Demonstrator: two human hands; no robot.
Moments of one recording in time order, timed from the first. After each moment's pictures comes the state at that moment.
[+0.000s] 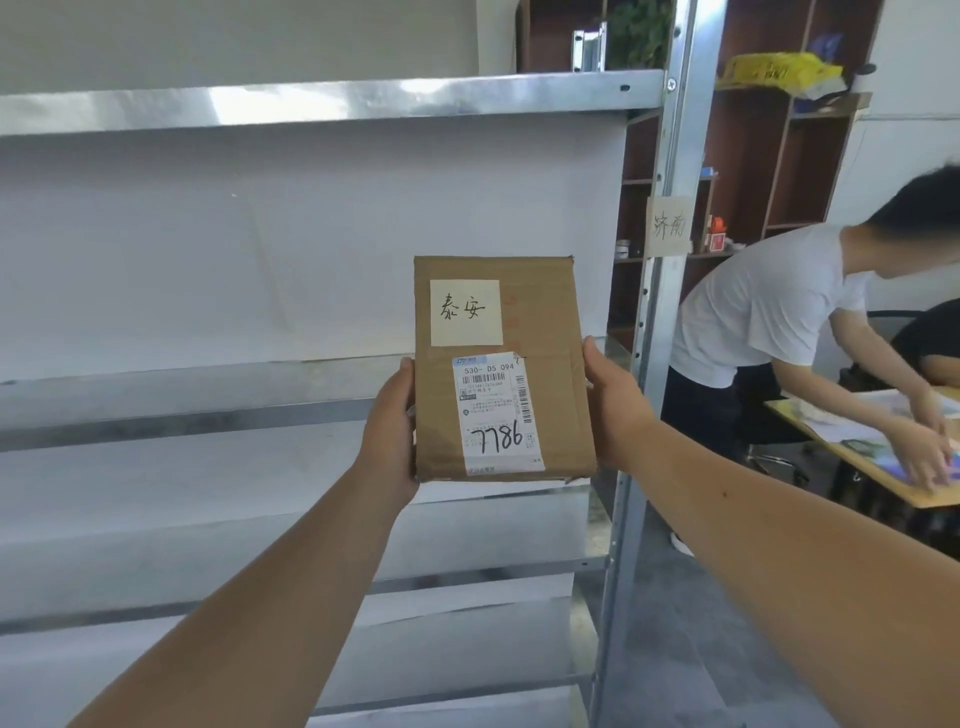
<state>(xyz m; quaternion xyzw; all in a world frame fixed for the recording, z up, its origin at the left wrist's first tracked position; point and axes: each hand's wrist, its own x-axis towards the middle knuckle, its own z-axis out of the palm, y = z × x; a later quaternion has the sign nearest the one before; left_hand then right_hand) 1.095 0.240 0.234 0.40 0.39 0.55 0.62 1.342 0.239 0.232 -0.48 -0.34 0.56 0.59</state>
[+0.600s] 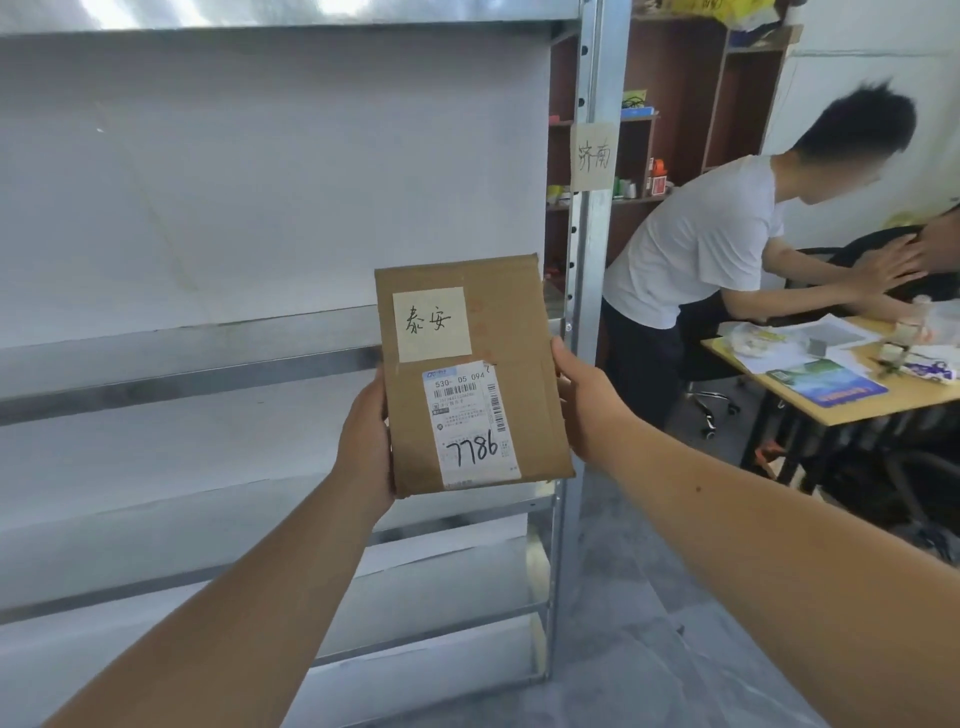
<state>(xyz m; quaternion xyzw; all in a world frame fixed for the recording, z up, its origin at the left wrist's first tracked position) 1.138 0.227 0.172 0.36 0.37 0.50 0.69 1.375 0.192 0.187 -0.54 -0.31 0.54 0.57</state>
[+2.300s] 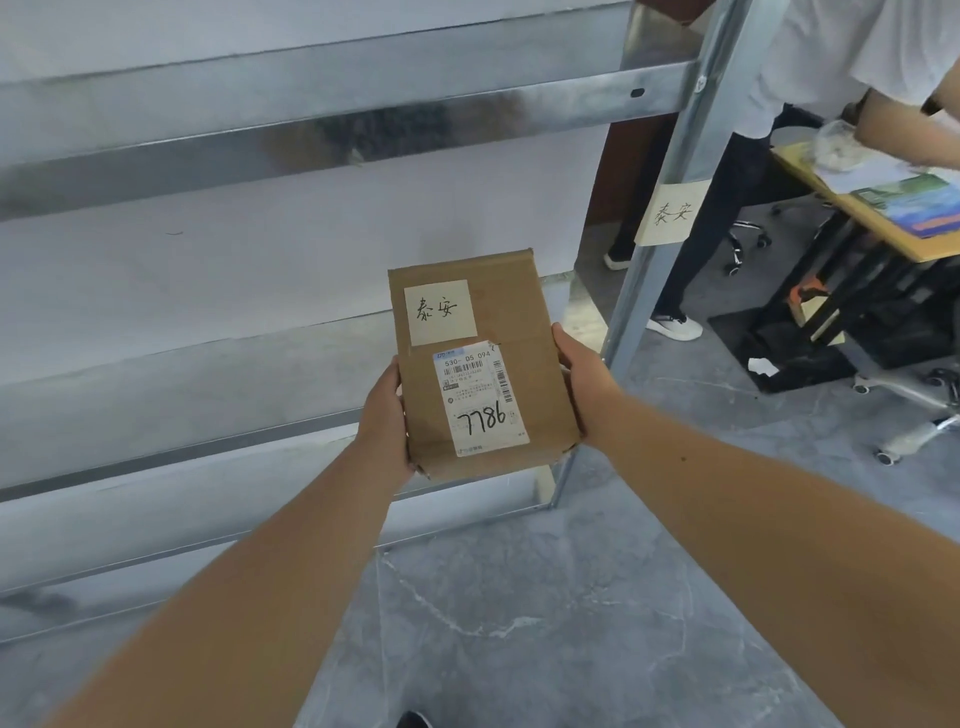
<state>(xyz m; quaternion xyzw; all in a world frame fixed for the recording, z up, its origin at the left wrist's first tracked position) 1.117 0.302 -0.021 0.24 0.58 0.34 0.70 1.335 0.279 -0.049 -0.62 -0.14 0.60 0.49</state>
